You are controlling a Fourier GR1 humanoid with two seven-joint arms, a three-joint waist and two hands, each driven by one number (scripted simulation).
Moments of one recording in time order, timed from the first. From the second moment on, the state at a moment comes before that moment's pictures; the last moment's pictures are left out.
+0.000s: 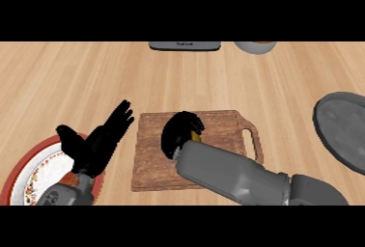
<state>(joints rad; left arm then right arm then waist) -0.12 0.27 -0.31 -1.50 0.41 0.10 0.14 -1.08 -0.02 1.33 -0.84 0.54 0.48 0.86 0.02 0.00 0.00</state>
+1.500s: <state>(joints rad) -0.02 0.30 -0.25 -1.56 0.41 0.12 0.12 -0.21 -0.80 0.69 -1.99 0.65 -0.64 0.91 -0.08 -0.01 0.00</state>
